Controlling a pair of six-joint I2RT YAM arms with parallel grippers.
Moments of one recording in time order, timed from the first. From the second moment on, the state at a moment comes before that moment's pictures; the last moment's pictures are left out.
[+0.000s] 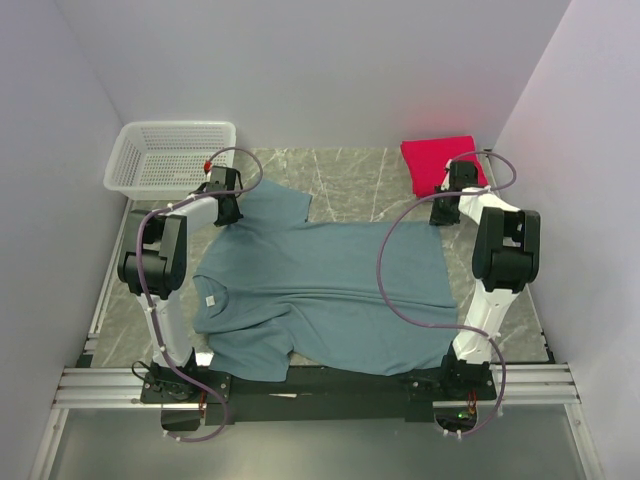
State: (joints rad) left arm -0.17 1.97 1.28 -0.23 -0.25 -0.41; right arm -0.11 2.00 1.36 -0.38 -0.06 0.11
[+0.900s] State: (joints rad) left arm -0.16 1.97 1.51 -0.36 -0.22 -0.37; right arm -0.15 1.97 1.52 -0.51 -0.04 0.12
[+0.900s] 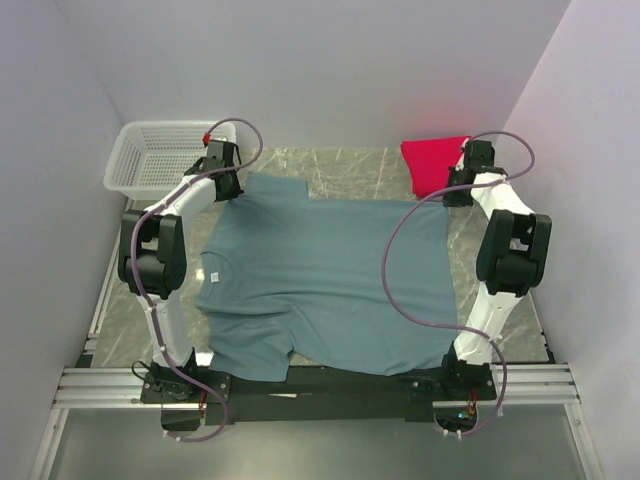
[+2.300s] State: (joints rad) left arm -0.15 1.72 1.23 -0.48 -0.32 -0.43; right arm -0.20 1.68 1.28 -0.75 -0.02 0.40
